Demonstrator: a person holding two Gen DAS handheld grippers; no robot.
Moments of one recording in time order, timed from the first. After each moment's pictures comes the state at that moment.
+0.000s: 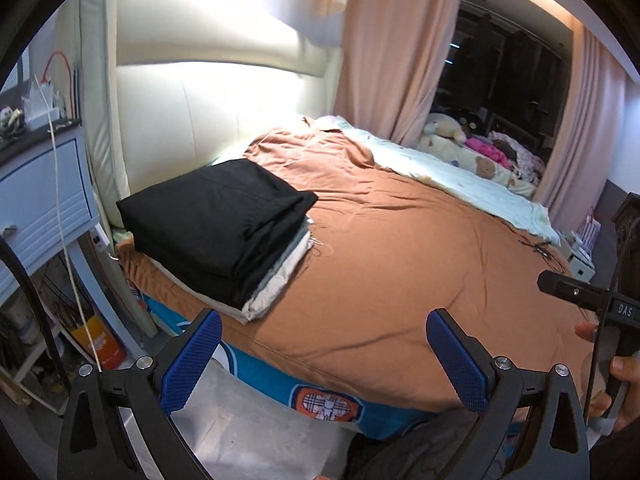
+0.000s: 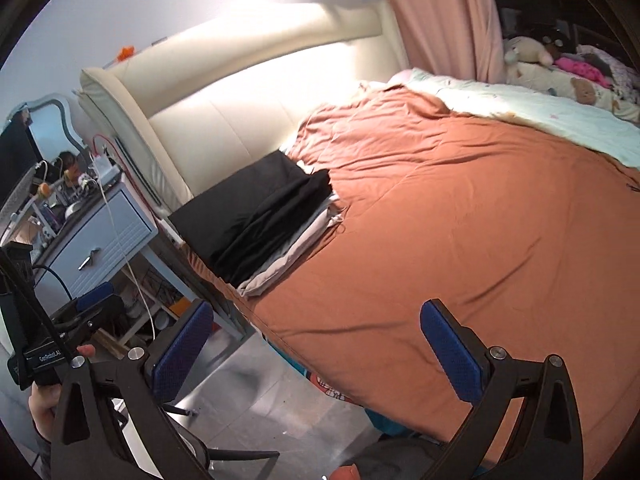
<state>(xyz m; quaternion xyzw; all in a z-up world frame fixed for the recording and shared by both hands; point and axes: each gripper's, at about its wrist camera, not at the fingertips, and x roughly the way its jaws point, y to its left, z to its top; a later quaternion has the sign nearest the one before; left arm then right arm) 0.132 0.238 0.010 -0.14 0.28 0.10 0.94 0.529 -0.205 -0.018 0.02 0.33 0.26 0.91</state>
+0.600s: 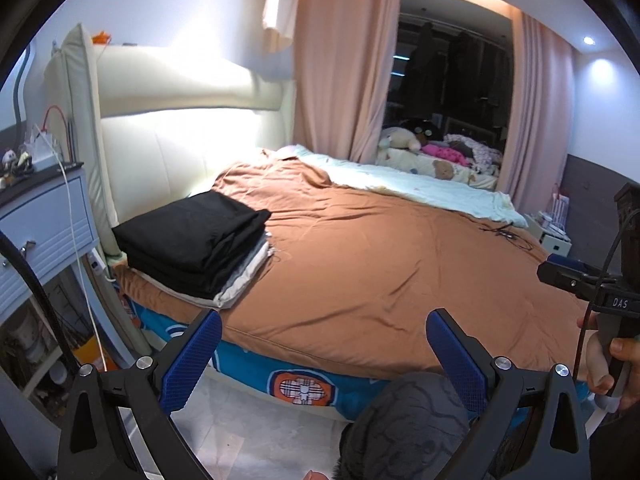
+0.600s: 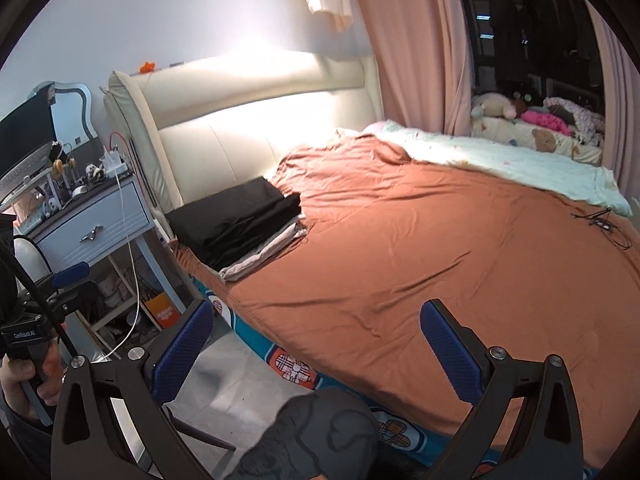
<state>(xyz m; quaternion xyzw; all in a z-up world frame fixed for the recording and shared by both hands) 0.034 0.142 0.021 -0.08 0.22 0.06 0.97 0.368 -0.267 -0.023 -0.03 0.23 0.22 0.95</state>
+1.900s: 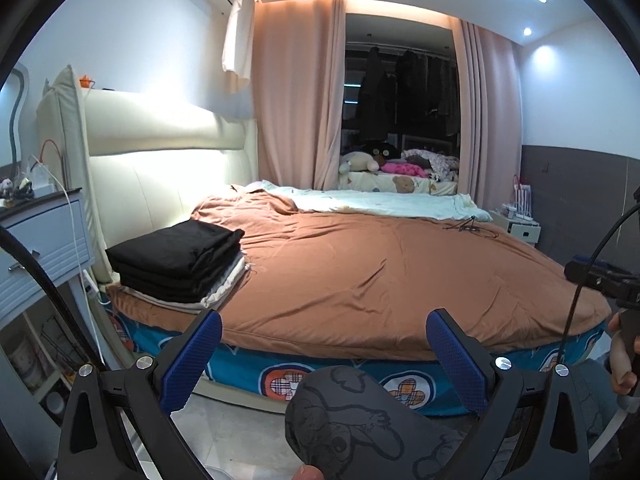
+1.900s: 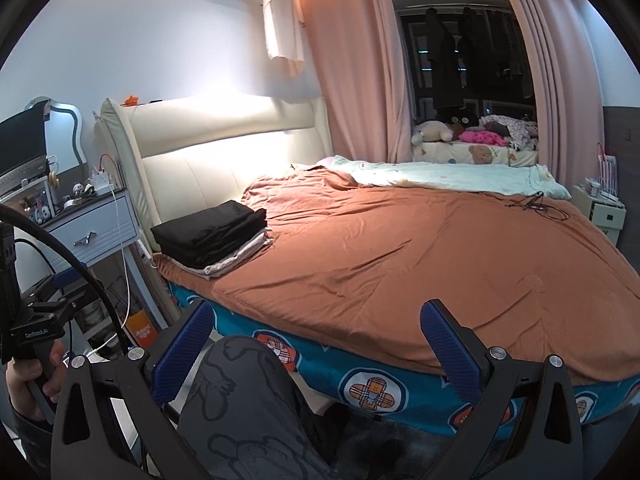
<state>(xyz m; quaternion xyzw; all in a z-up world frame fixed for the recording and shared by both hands) -0.060 0.109 -0.017 -0.03 0.15 0.00 0.99 0.220 -0.274 -0.089 0.00 0.16 0.13 0.98</state>
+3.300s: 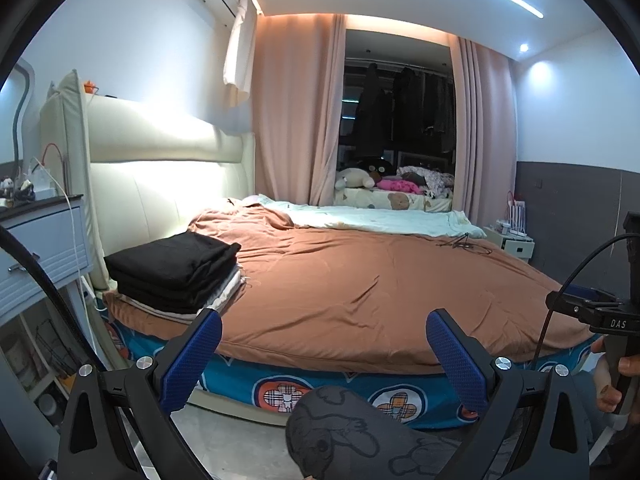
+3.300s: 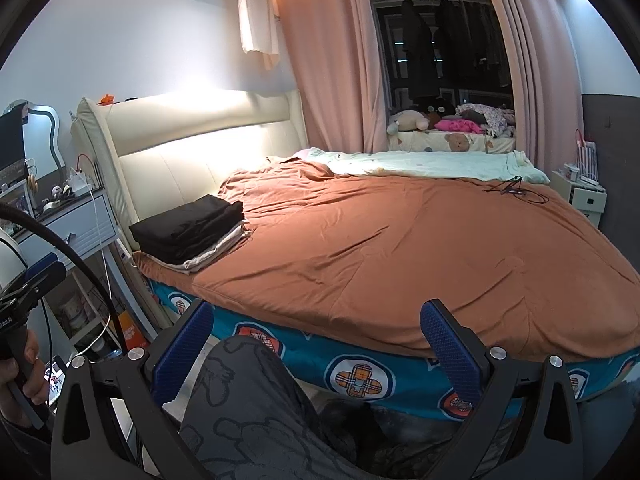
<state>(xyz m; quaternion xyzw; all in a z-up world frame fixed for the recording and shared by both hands) -0.072 0.113 -0.011 -0.04 0.12 0.00 0.99 0.217 -0.293 -0.089 0.01 0.17 0.10 0.98</state>
